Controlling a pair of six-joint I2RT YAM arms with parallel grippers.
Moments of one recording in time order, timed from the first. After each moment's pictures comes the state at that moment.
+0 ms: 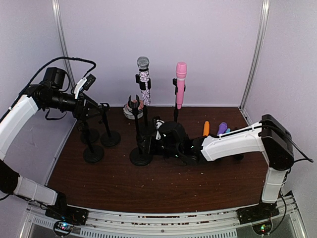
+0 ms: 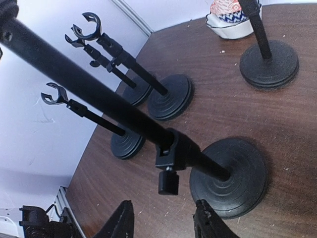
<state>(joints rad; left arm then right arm) -0.19 1.28 1.41 -0.89 0.71 0.39 1.06 1.88 1.21 0.29 0.13 0.80</state>
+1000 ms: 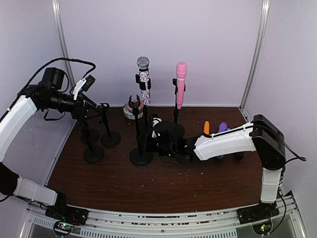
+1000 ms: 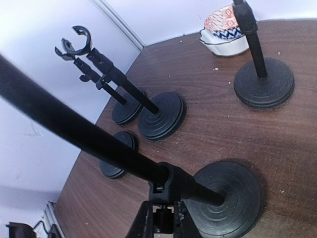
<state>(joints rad) -0.19 1.27 1.41 -0.92 0.69 0.43 1.06 1.97 1.29 0.31 0.23 0.75</state>
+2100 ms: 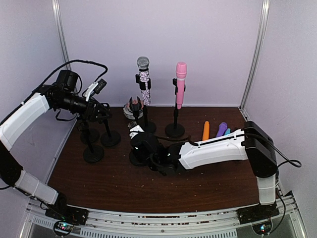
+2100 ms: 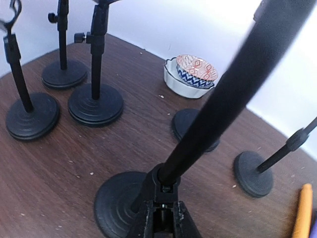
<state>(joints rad) -0.26 1.38 1.40 -0.84 0.71 0.30 1.22 2.07 1.49 0.07 0.73 0.14</state>
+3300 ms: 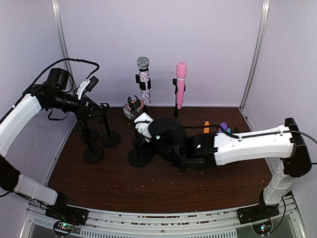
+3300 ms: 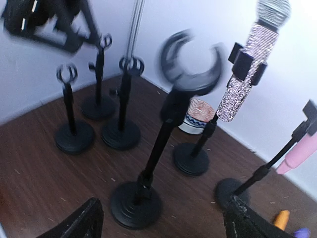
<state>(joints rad) -0.21 1.31 1.41 -0.89 0.67 0.34 1.29 1.75 1.40 -0.02 0.71 -0.10</state>
